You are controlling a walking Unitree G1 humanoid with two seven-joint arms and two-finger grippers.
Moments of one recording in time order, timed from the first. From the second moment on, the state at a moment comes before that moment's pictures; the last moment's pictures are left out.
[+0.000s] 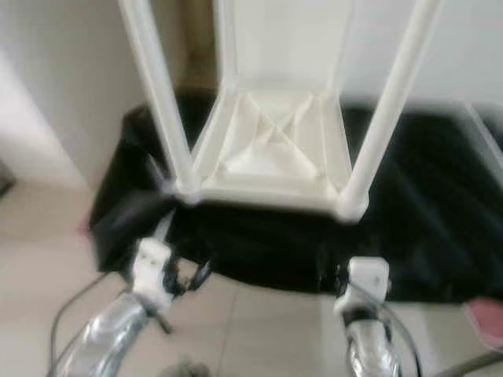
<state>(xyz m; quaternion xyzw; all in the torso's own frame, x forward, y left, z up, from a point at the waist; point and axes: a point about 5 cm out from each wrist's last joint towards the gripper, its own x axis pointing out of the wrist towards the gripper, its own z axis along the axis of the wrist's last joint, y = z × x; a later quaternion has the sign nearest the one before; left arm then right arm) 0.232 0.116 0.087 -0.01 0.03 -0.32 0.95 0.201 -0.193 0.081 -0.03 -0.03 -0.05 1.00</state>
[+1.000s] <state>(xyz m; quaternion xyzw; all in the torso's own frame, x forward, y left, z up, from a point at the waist) 0.287 0.100 0.161 -0.07 -0.09 -0.29 0.95 0.244 -0.205 0.125 -0.02 -0.11 -0.09 0.99</state>
